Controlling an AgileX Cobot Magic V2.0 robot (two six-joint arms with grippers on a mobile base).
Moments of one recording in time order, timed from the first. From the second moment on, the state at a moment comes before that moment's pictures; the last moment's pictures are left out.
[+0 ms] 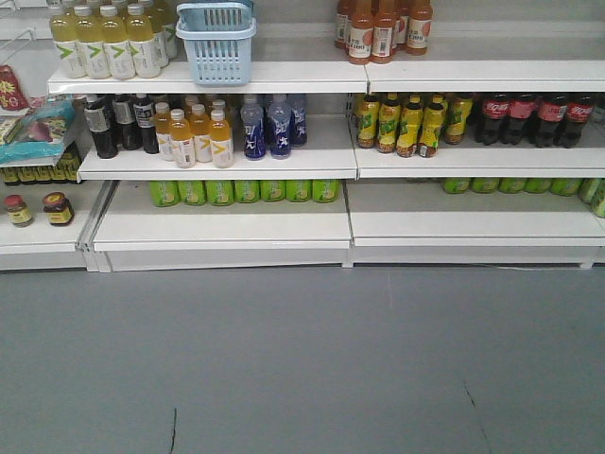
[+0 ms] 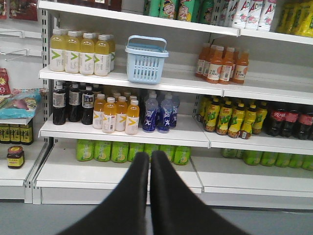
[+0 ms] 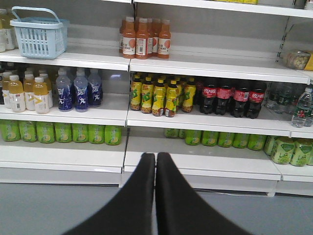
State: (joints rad) left arm -0.06 -0.01 0.03 -0.06 0.09 -0.16; right arm 0.00 -0.01 0.03 -0.25 0.17 0.16
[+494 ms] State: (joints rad) left arm -0.06 -0.01 0.03 -0.06 0.09 -0.16; right arm 0.00 -0.01 0.03 -0.25 0.17 0.16
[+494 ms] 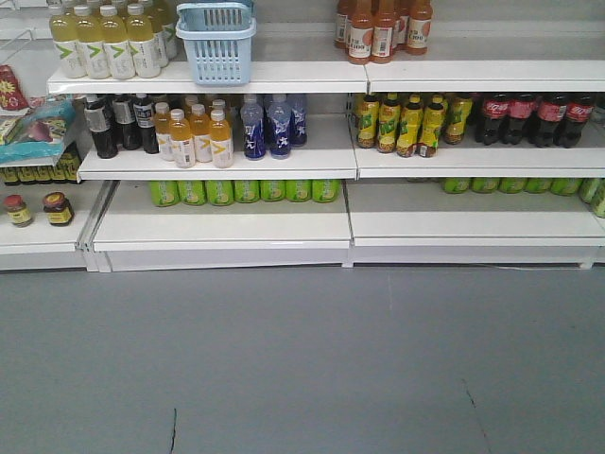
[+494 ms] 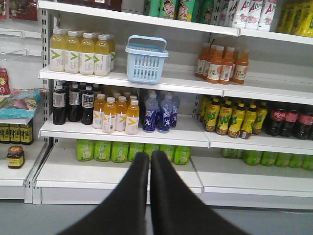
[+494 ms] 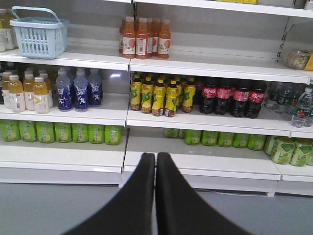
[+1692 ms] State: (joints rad) left arm -0.06 -0.01 0.03 -0.06 0.09 -0.16; right arm 0.00 -0.01 0.03 -0.25 0.17 0.16
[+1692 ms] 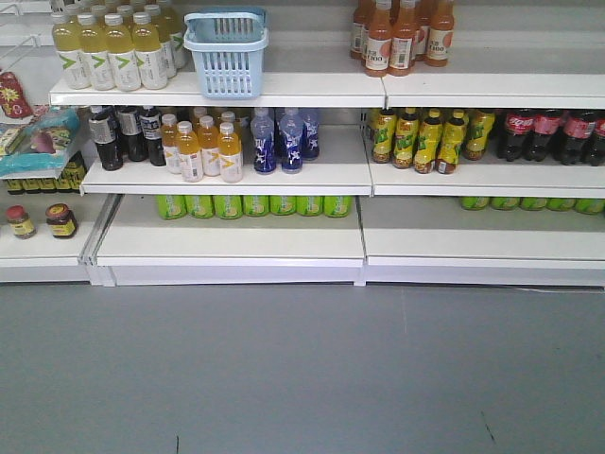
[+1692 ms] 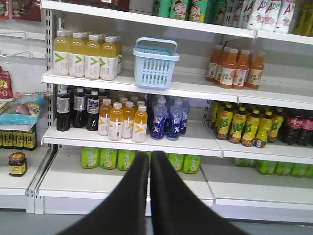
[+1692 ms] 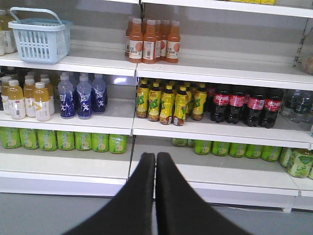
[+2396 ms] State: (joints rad) left arm -0.06 -0.01 0.03 -0.06 0.09 -0.16; right arm 0.00 -0.01 0.03 -0.25 0.17 0.16
